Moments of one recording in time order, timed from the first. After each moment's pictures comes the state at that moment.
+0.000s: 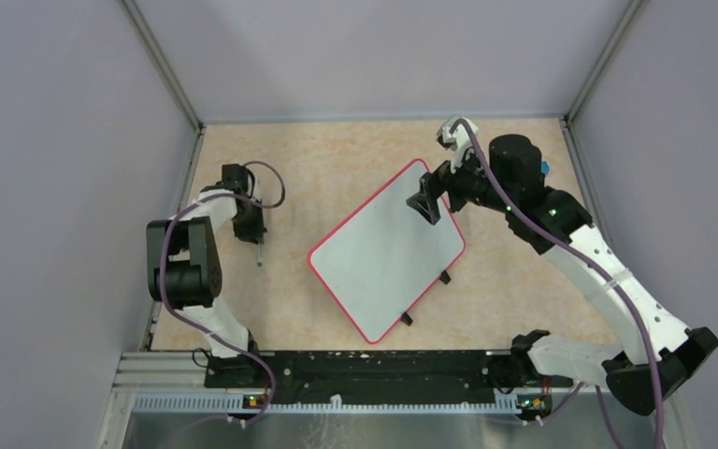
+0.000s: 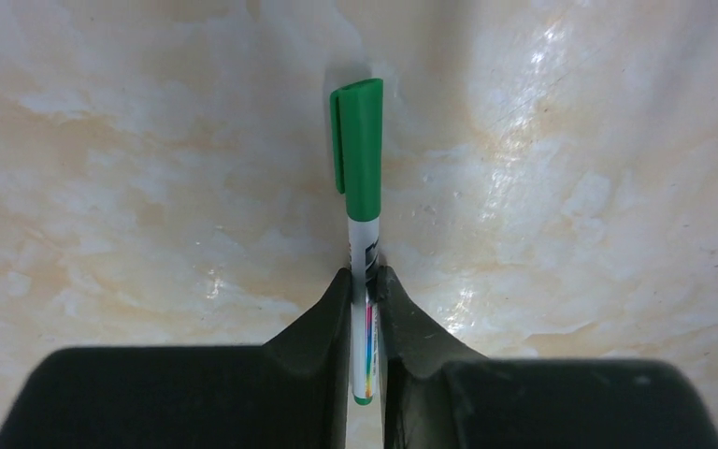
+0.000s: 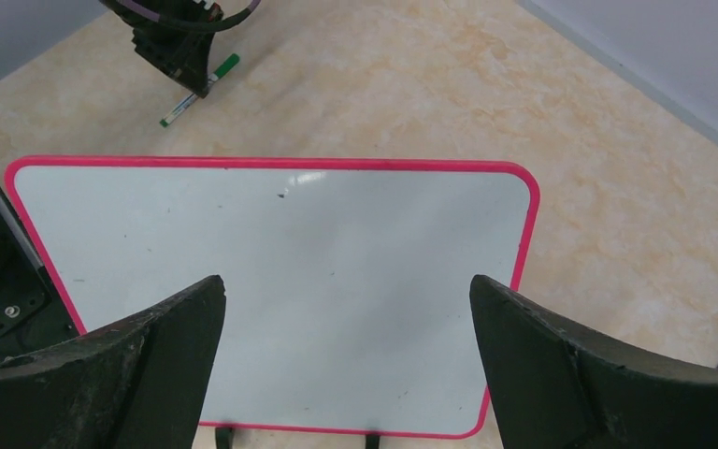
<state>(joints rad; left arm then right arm) 0.08 1.74 1.08 -0.57 0.03 -0.08 0.58 1.12 1.29 -0.54 -0.25 -0.08</state>
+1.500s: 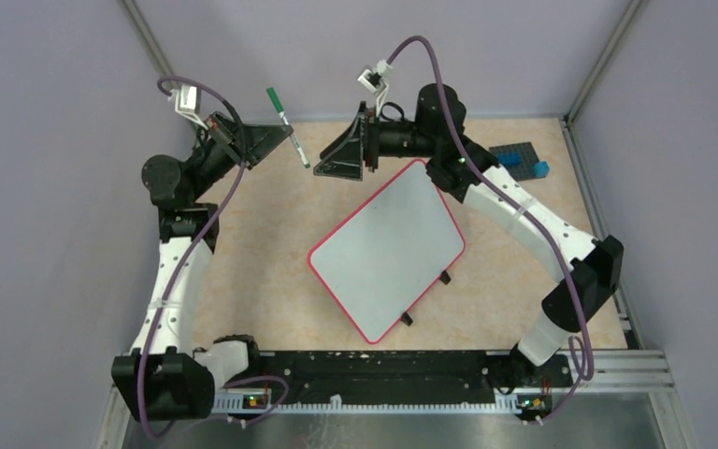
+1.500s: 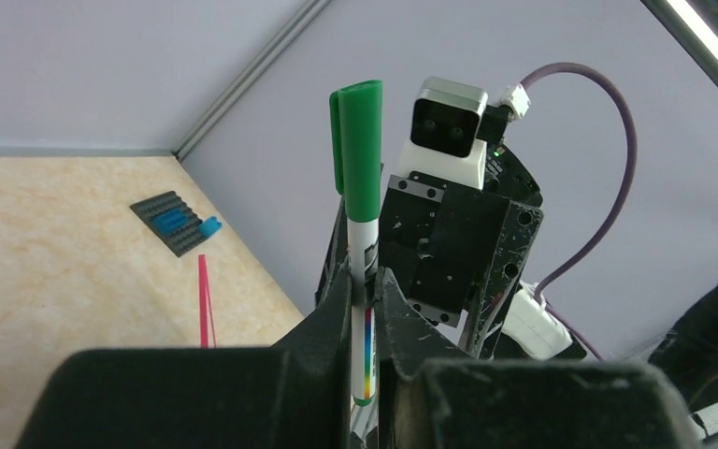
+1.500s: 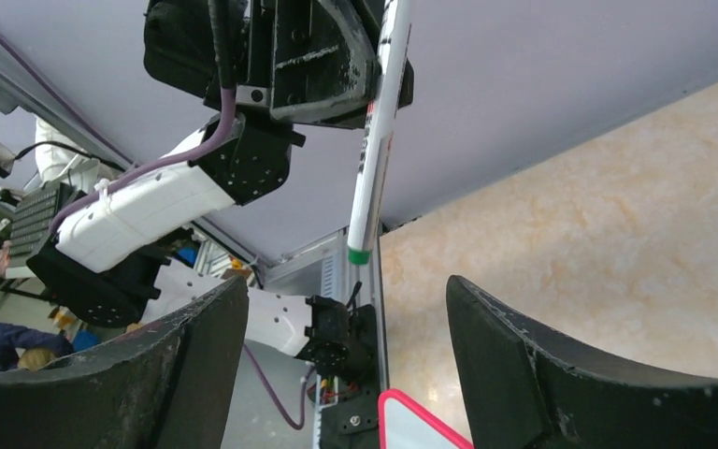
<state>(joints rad) 0.06 1.10 1.06 0.59 0.90 -1.29 0.71 1.63 1.68 0.01 -0.82 0.59</state>
